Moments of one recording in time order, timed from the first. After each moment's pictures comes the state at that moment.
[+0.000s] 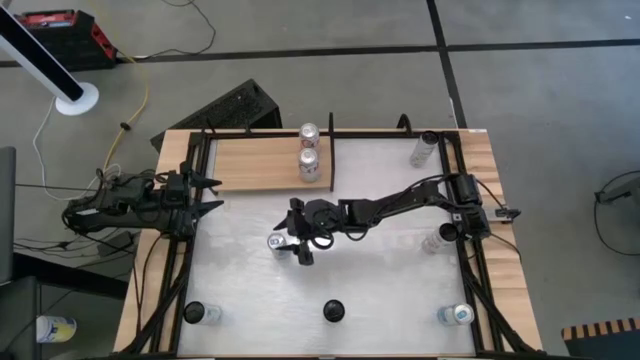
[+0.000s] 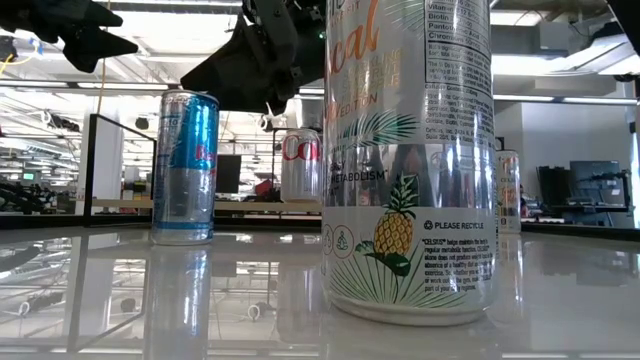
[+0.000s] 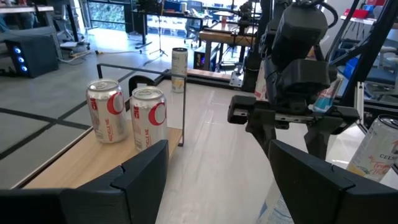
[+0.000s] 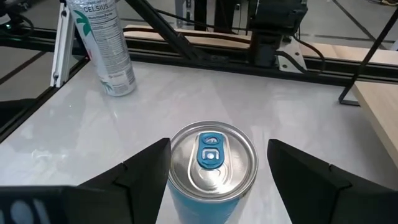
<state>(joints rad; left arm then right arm) -0.03 0.03 0.51 -0.54 -0.27 -0.11 0.08 2.03 1.40 0.26 -0.09 -0.05</state>
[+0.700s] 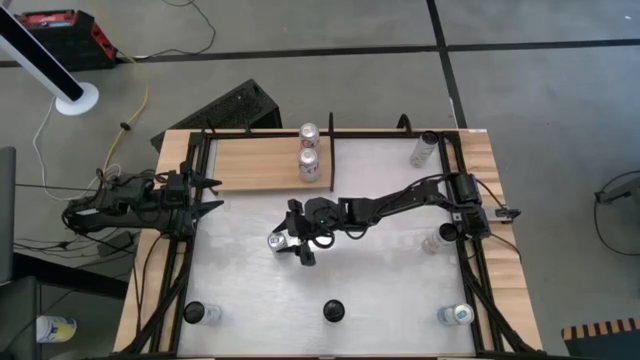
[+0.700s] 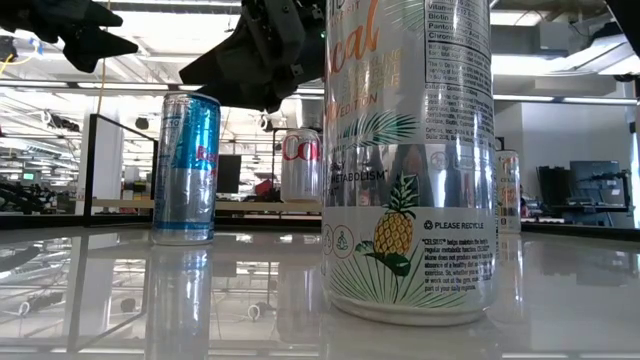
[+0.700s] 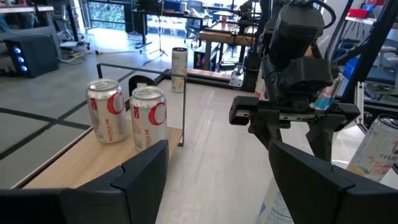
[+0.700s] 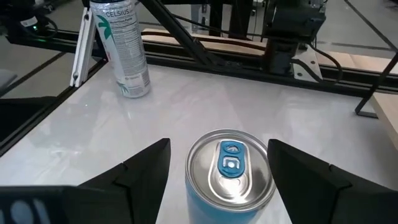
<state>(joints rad) -0.03 0.03 0.51 -0.54 -0.27 -0.11 0.07 2.03 1.40 0.28 -0.16 -0.08</state>
